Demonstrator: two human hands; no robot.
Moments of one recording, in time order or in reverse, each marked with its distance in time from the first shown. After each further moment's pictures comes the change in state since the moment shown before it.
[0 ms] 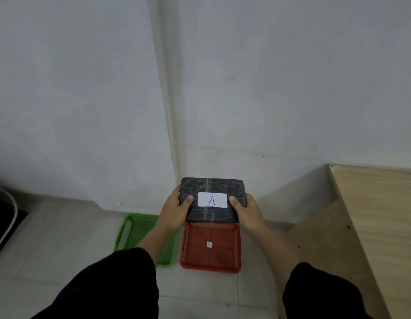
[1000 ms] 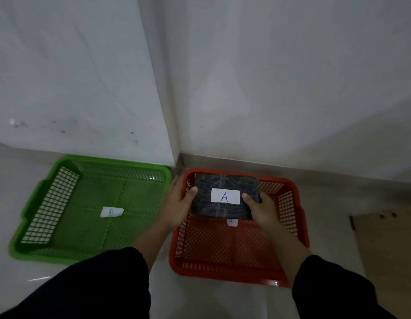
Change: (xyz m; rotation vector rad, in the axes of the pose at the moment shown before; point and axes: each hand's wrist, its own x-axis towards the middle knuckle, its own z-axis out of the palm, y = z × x) left_hand 0.249 -0.549 0.152 0.137 -0.045 -0.035; right_hand 0.322 0.508 0.172 0.033 0.053 0.205
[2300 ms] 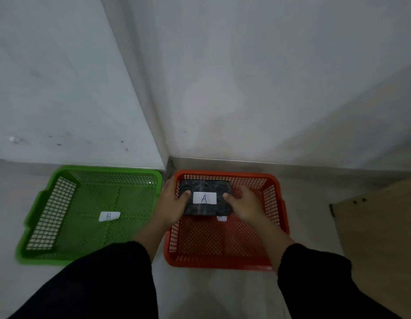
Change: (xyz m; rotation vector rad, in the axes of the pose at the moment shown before) left_hand -0.020 0.039 0.001 0.104 -0.031 -0.039; right_hand -0.027 -0.024 -0.008 -0.288 -0.047 -0.124
